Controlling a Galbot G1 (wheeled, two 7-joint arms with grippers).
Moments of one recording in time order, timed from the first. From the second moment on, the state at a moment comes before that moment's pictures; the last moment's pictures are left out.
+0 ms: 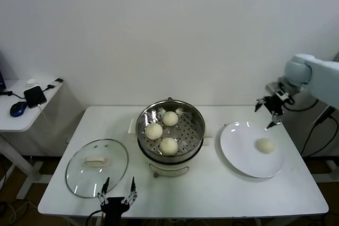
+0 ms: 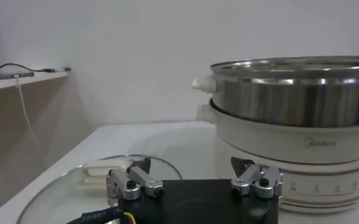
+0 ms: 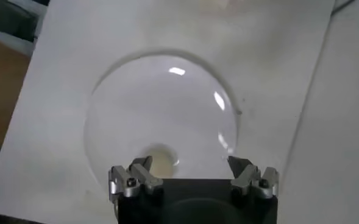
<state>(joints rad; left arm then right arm) 1.80 -1.55 -0.42 -2.01 0.07 -0.05 -0.17 0.61 0.71 -1.53 0.99 0.28 0.13 -1.13</state>
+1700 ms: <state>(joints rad) 1.83 -1.54 -0.41 -2.05 0.07 -0.05 -0.17 0.53 0.78 -1.42 0.98 0.36 -0.08 -1.04</state>
